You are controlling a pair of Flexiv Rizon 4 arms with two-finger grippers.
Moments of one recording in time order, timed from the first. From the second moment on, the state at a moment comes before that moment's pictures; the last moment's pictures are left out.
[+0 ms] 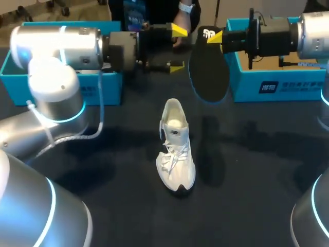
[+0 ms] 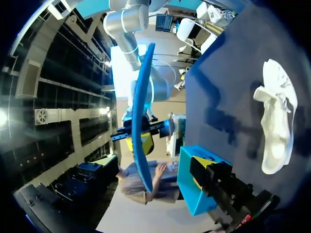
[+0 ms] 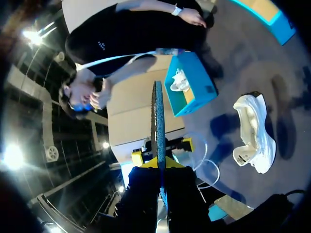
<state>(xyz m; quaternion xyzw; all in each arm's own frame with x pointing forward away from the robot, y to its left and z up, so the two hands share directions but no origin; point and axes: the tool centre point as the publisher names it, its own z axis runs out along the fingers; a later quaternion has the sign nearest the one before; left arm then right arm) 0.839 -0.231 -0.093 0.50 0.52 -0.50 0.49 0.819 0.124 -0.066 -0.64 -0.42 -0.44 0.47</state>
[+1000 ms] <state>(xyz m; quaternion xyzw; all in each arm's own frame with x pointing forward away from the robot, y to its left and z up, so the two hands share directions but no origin) 0.840 -0.248 -0.099 0.51 0.52 -0.50 0.47 0.899 0.106 -0.083 -0.67 -0.42 -0.41 0.45</state>
